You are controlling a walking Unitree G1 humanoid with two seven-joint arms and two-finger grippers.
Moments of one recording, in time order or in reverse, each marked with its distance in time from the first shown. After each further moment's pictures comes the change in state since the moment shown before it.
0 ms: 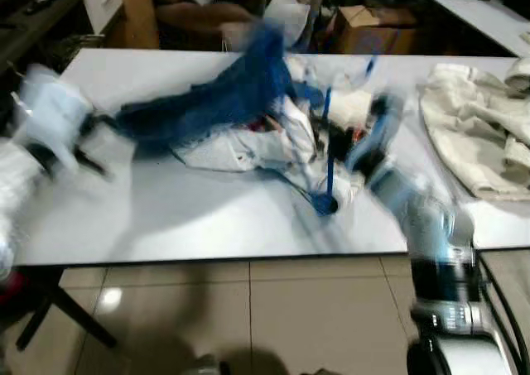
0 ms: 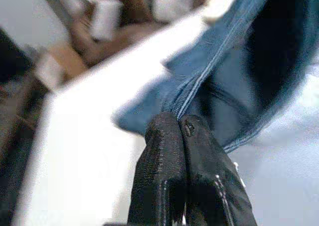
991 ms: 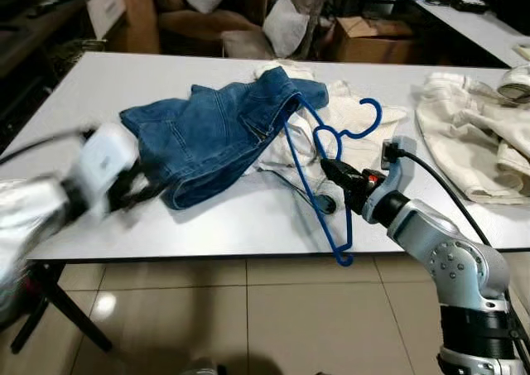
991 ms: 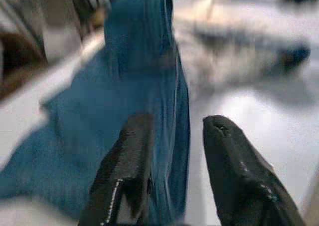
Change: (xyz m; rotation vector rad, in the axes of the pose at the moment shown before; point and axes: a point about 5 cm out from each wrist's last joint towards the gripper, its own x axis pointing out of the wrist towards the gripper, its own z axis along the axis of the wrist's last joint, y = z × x) left arm -0.006 -0.051 0.026 0.022 -0.177 -0.436; right arm -0.041 -0.012 -0.015 0.003 0.077 -0.003
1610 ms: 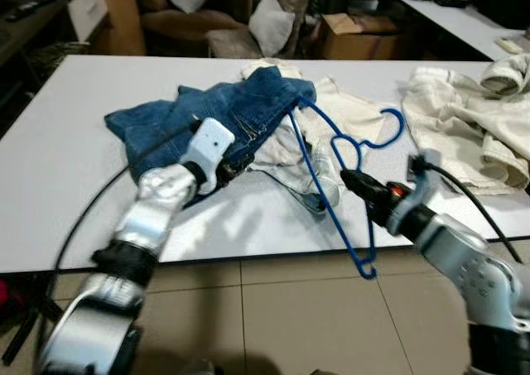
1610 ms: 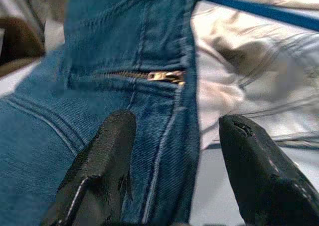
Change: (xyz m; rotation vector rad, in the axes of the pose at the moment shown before) left arm 0.137 -0.023 -0.040 -0.116 0.003 0.155; right arm -0.032 -0.022 -0.001 -0.003 0.006 -0.022
